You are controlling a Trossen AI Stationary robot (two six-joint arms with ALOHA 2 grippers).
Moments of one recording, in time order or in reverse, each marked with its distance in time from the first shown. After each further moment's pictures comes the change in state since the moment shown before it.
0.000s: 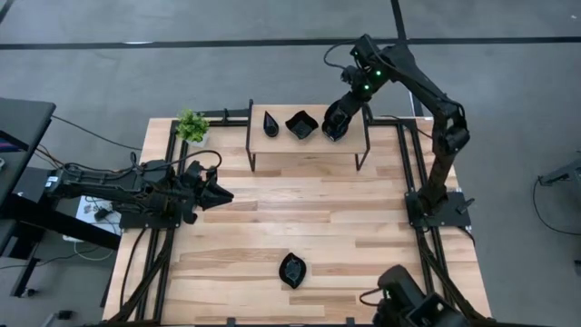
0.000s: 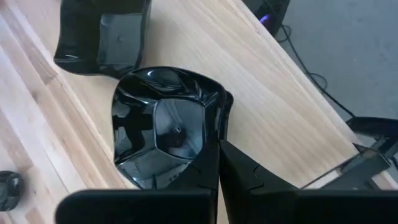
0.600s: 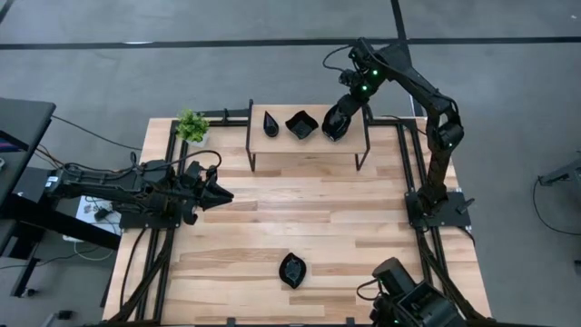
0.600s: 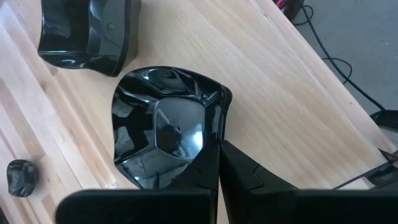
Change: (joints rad) left arm 0.000 0.000 0.000 0.000 0.000 0.036; right arm -0.031 0.070 0.000 -0.026 -0.065 -0.039
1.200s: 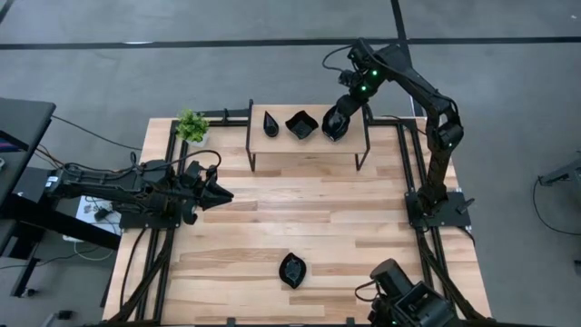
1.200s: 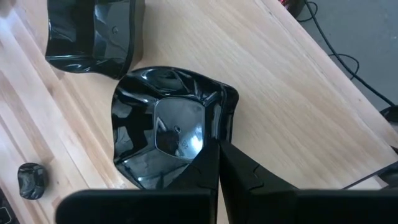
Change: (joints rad) left arm 0.000 0.000 0.000 0.008 0.000 -0.001; right arm 0.009 0.000 -0.001 -0.001 -0.014 0.035
